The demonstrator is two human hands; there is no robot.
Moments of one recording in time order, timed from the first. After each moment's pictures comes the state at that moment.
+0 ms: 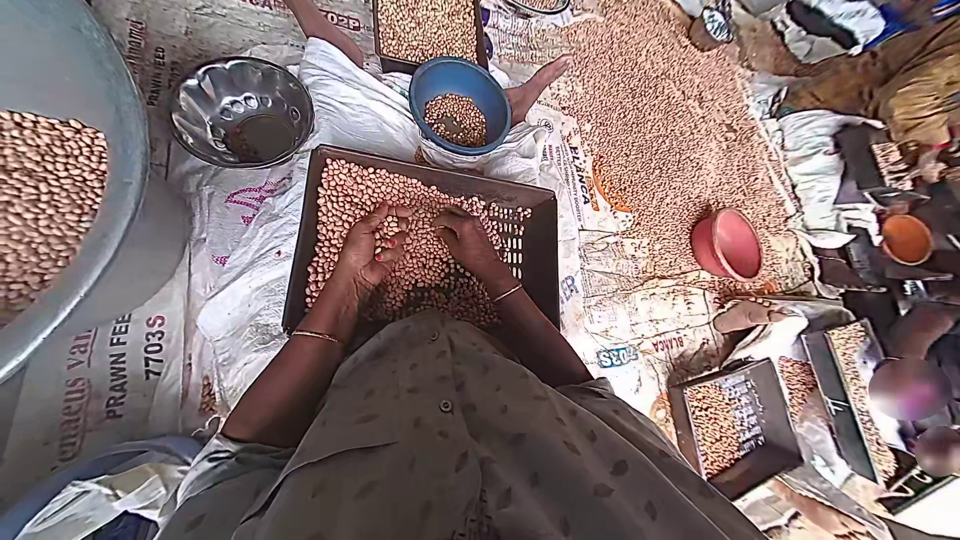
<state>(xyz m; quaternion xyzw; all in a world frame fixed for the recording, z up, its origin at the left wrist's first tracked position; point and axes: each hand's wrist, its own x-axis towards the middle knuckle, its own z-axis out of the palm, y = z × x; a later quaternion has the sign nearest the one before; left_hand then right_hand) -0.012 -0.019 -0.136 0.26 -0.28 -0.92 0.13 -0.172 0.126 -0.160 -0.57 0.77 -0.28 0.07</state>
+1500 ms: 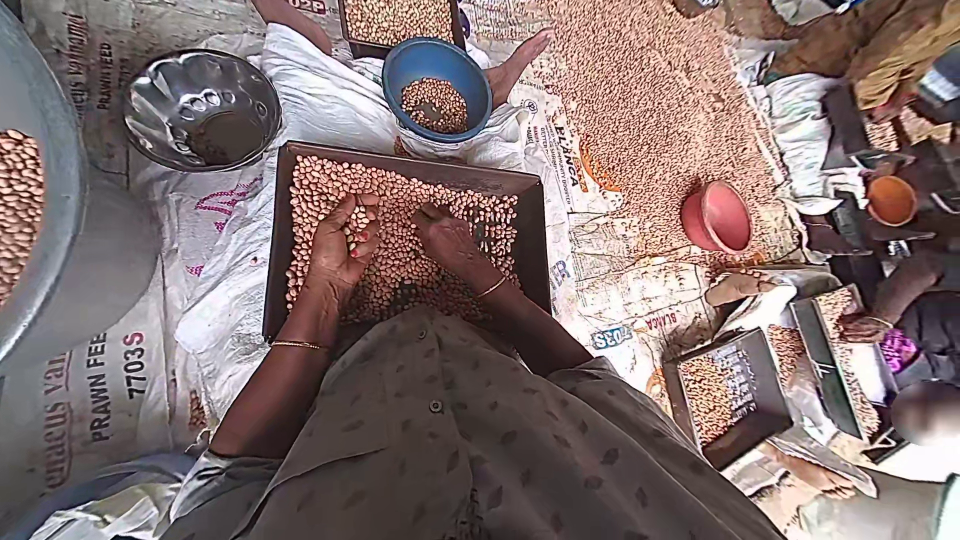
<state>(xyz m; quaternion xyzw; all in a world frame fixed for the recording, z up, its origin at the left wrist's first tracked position) -0.004 -0.019 -0.138 0.25 -0.31 -0.90 0.19 -0.139 0.118 -0.127 -0.54 0.84 -0.08 0.04</state>
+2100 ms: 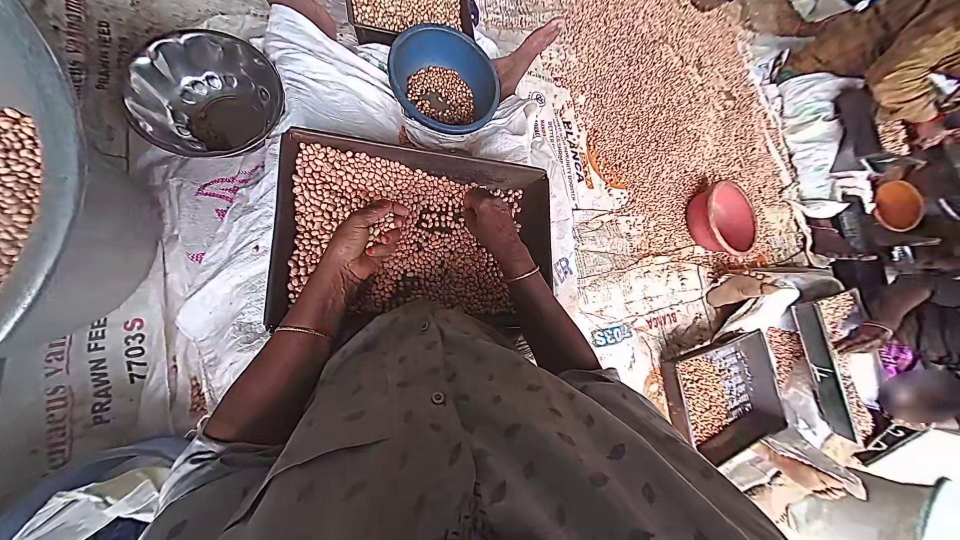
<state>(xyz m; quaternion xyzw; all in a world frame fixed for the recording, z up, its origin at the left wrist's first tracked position) -0.020 -0.022 -0.144 0.26 -0.34 -0.90 0.05 -0.215 0.139 -0.145 -0.41 0.90 -0.09 0.11</state>
